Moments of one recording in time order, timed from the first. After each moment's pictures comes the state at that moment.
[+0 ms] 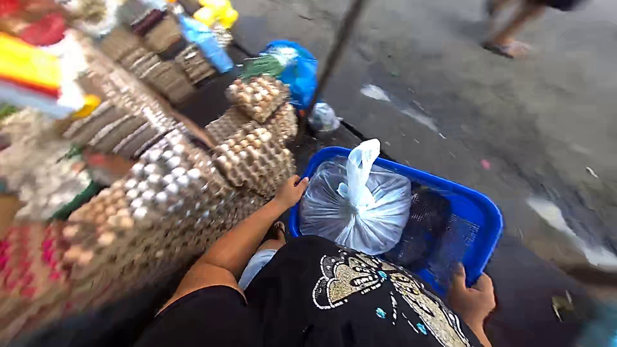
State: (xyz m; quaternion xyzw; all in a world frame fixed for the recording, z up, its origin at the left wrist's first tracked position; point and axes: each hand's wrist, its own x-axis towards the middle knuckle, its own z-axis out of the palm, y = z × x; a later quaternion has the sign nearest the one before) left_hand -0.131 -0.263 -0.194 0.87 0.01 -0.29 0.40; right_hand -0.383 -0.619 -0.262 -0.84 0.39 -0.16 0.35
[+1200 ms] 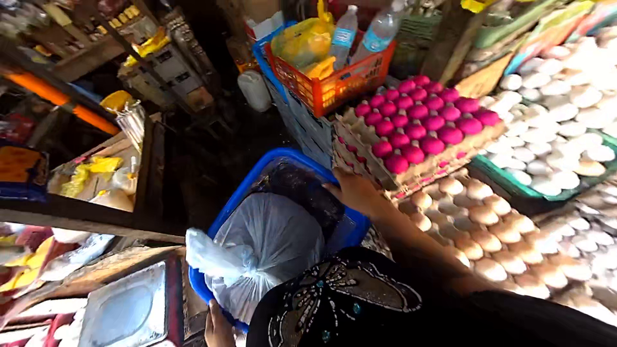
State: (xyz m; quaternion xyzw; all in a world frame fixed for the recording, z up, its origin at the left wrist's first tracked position) left_hand -0.659 0.106 -0.134 -0.04 -0.87 -0.49 -0.12; right_hand -0.420 0.451 -0.055 -0.47 -0.82 0.31 0.03
